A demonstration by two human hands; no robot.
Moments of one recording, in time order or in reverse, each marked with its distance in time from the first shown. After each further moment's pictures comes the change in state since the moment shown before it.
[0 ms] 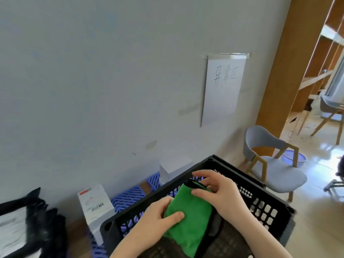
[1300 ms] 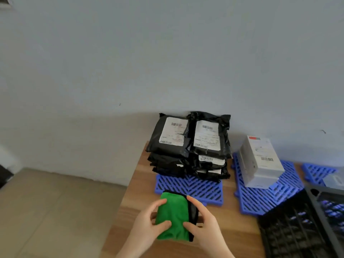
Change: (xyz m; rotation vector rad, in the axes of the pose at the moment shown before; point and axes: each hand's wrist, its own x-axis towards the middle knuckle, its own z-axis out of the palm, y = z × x) left_hand -0.421 -0.221 -0.124 -0.260 0.951 -0.562; right_hand -0.196 -0.031 0.439 0.041 -0.983 0.091
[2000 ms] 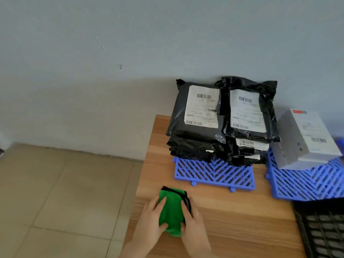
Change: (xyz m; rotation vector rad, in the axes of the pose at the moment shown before) left_hand 0.065 -0.132 -0.064 0.755 -0.197 -0.056; right_hand 0.077 0.069 0.160 -0.577 -0.110 0.195
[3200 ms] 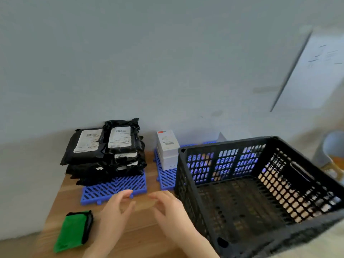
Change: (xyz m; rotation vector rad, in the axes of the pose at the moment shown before) left_hand -0.124 0.287 0.042 -0.305 0.445 0.313; right_hand -0.274 0.128 -0.216 0.298 0.456 -0.283
